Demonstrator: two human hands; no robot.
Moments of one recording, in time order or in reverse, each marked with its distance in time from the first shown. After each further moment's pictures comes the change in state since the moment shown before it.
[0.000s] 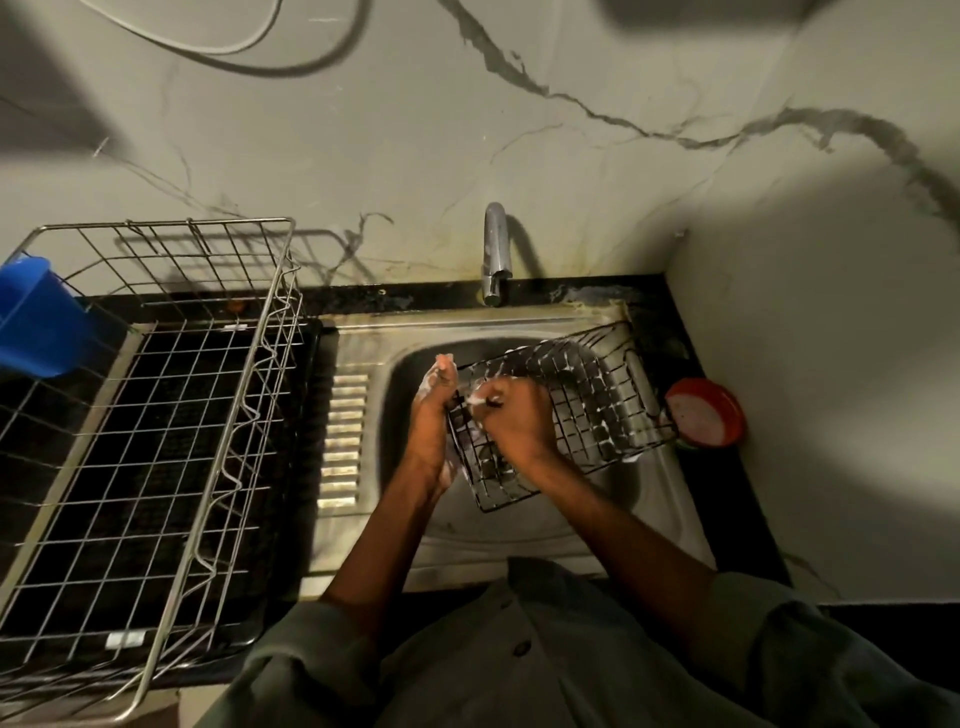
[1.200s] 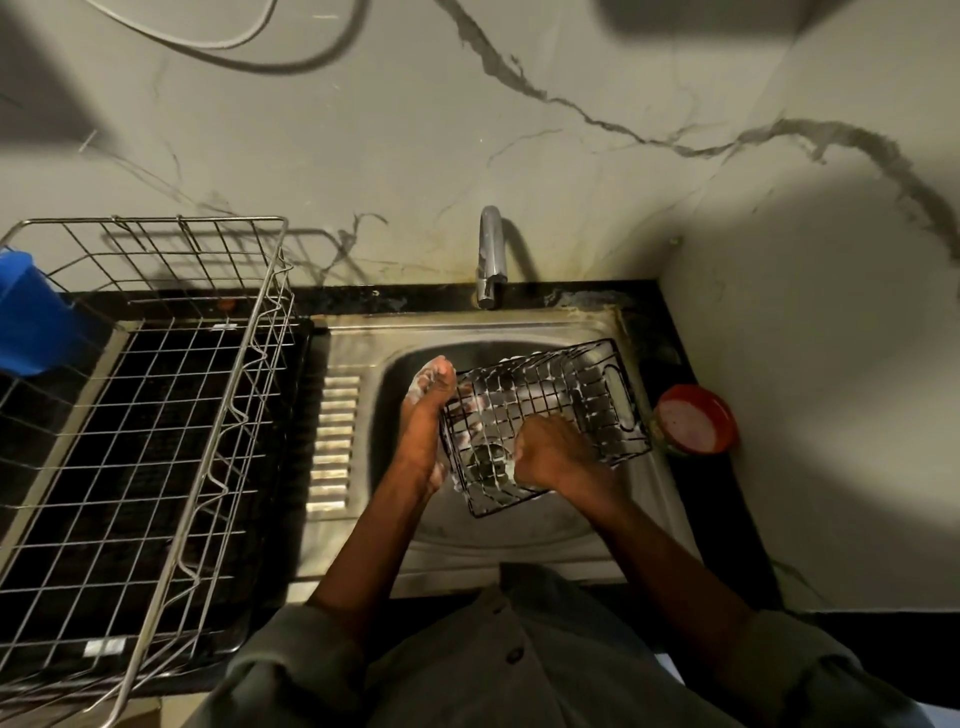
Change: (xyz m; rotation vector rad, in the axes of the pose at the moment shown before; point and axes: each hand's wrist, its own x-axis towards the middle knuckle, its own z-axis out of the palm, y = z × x) left_hand -0.004 0.008 0.001 0.027 0.076 -0.006; right_hand -0.011 0.032 -0.039 -0.626 -0.385 0.113
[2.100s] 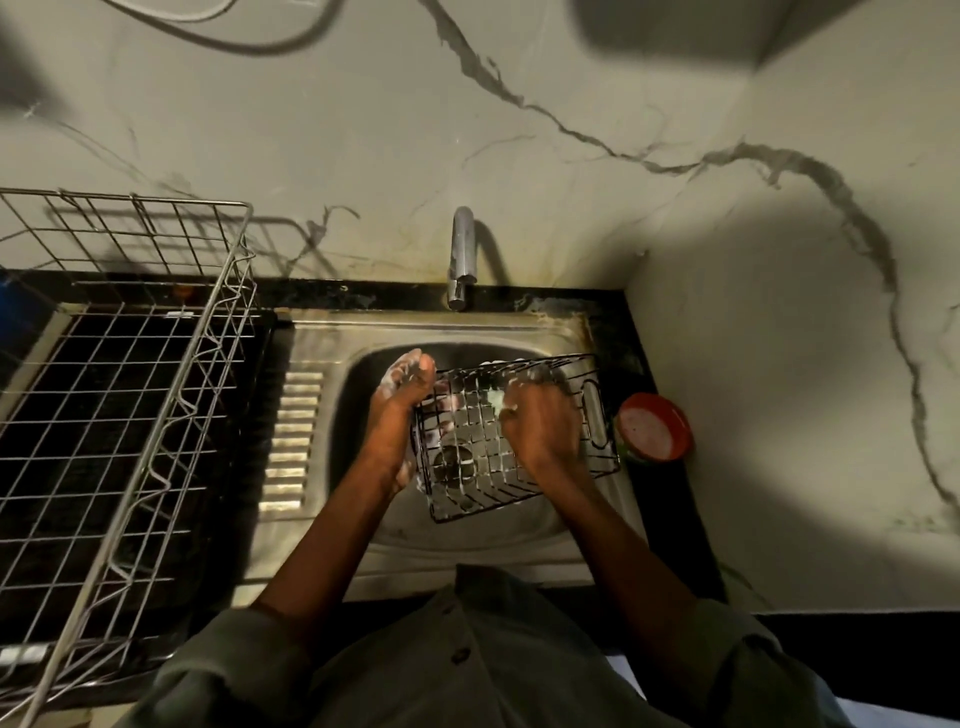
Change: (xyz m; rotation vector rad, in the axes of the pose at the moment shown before) left_hand 0.002 -0.001 0.007 0.038 -0.018 0.020; right_hand 0.009 0.013 -0.021 0.041 0.490 0.090
